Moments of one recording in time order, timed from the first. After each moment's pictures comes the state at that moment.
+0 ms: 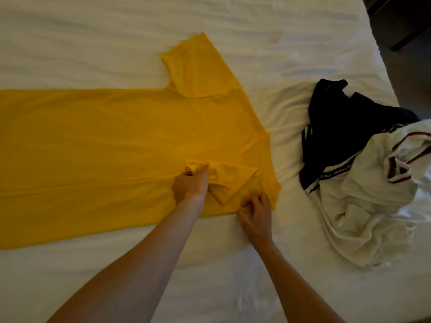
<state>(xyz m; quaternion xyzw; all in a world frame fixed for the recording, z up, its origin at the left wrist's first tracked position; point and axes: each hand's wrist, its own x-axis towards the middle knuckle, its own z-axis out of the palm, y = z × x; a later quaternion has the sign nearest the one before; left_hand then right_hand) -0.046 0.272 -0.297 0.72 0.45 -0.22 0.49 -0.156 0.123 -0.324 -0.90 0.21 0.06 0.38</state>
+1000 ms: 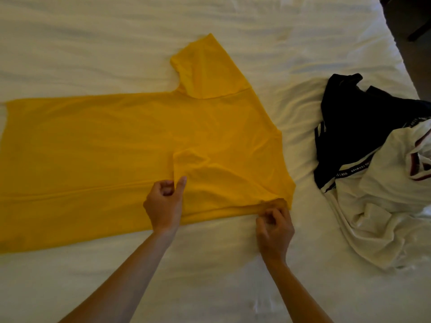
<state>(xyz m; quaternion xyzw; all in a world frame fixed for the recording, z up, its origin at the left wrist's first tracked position) -0.084 0.359 -0.314 0.81 0.33 -0.04 0.48 -0.182 0.141 -0.322 -0.87 0.27 -0.12 0.40</state>
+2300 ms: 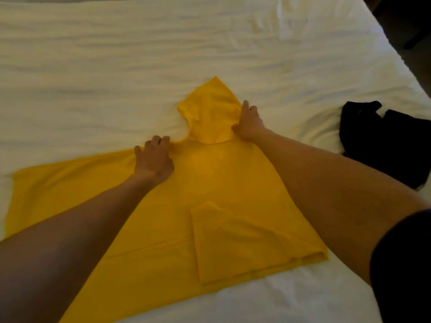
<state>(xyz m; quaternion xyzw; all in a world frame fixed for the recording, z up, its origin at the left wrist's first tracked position) 0.171 0.410 -0.300 0.98 -0.07 -0.19 0.04 0.214 0.153 -0.289 -0.93 0.18 0.20 0.24</state>
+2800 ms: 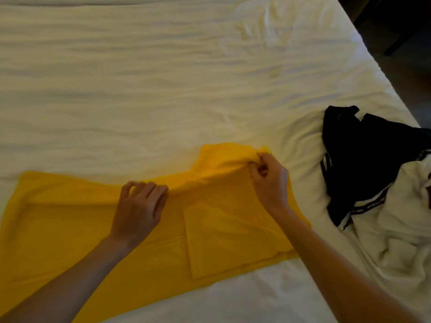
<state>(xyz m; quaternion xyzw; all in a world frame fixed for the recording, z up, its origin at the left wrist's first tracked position) 0.059 0.453 -0.291 0.95 -0.27 0.06 0.12 0.042 0.145 -0.277 -0.89 0.19 -0.13 0.39</state>
